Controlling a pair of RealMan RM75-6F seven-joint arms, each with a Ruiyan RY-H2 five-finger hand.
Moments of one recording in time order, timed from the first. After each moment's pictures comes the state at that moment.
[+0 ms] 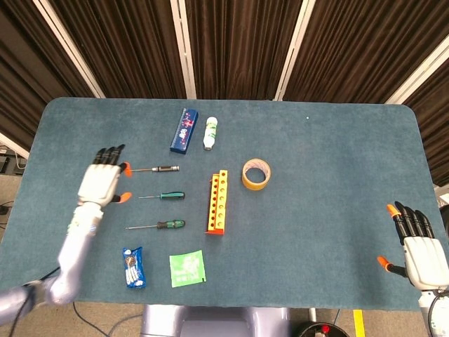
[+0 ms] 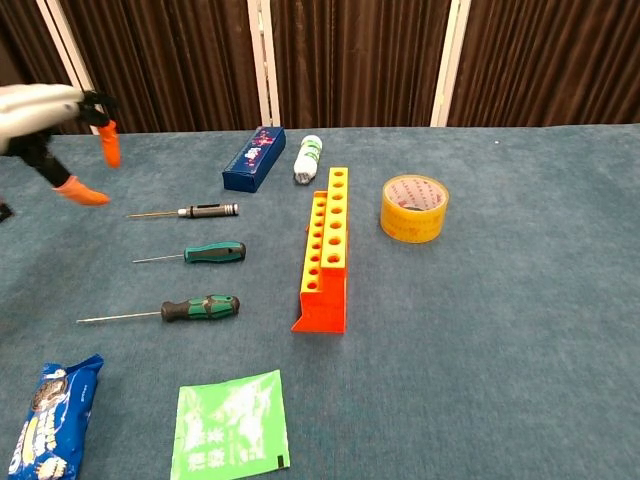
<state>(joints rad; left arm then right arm) -0.63 -1.43 -0.31 -1.62 0.87 1.08 0.65 0.06 -1.09 0.04 -1.65 -1.51 1.48 0.00</state>
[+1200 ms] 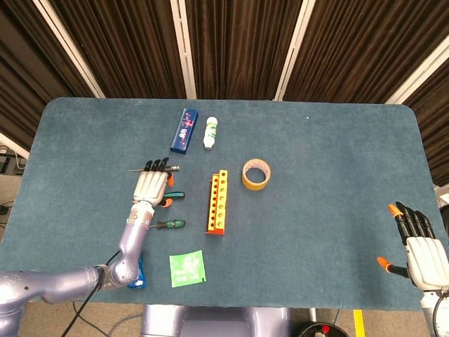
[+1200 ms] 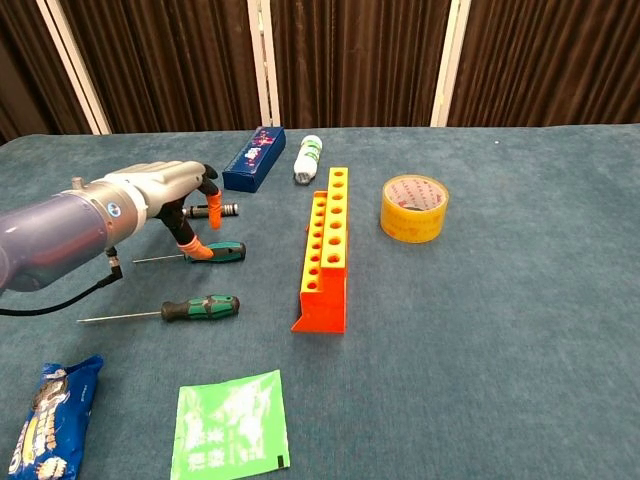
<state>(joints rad) -0.88 -1.78 -0.29 -1.30 0.61 1.01 0.73 0.06 -1.07 0.04 -1.66 -1.51 1.47 0.06</state>
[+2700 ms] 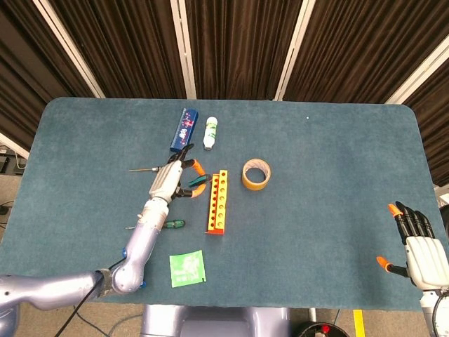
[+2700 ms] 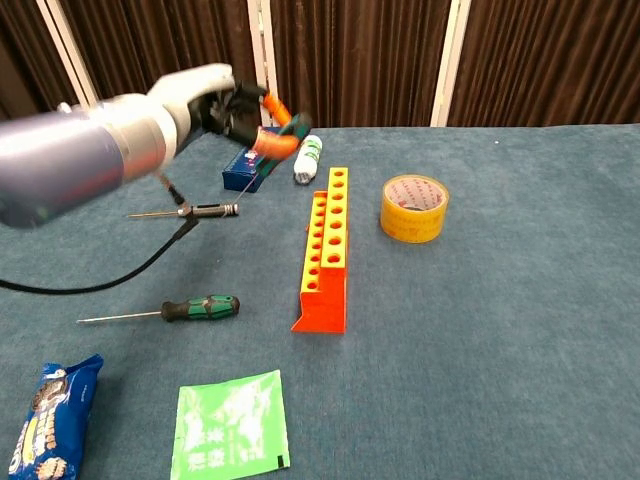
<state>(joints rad) -0.81 -1.71 -0.52 -1.63 0.70 1.01 0.20 0.06 -1.07 0.04 -1.67 -1.51 1.47 0.07</state>
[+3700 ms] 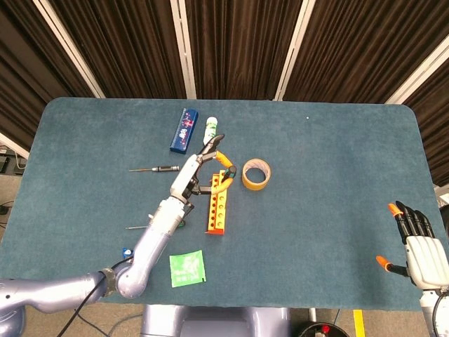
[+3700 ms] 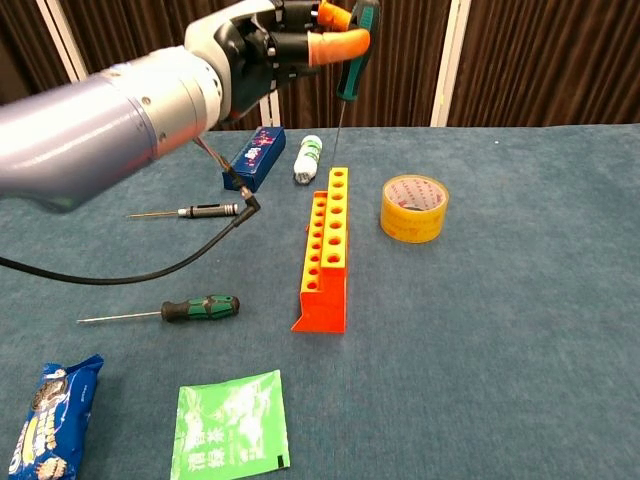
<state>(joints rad) -0.80 -1.78 -0.55 -1.60 1.04 0.94 -0.38 0.06 -1.07 0.05 -1.66 -1.50 1.47 0.08</state>
